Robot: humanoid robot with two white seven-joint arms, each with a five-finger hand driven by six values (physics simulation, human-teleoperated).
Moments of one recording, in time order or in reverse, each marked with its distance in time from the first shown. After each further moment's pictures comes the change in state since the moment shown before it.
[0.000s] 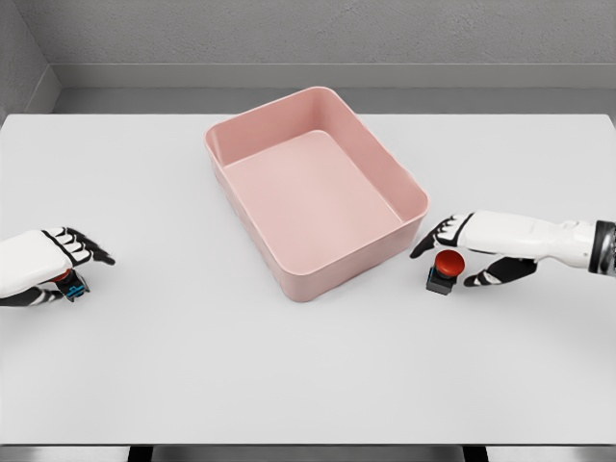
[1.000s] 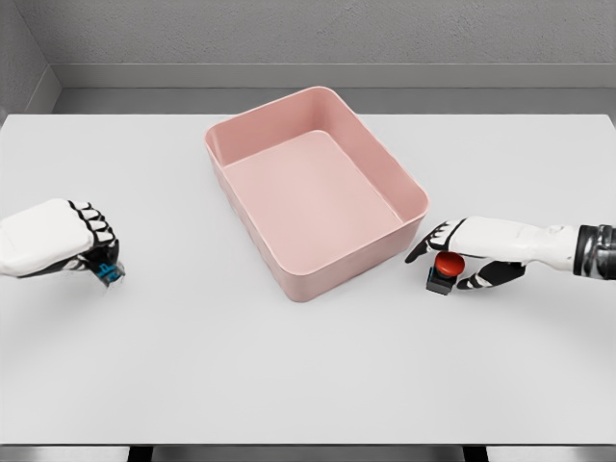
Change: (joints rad) left arm -0.071 0.010 0.010 -0.165 0.011 0.000 0.014; right arm -0.009 0.049 0.019 0.056 0.052 0.000 0.000
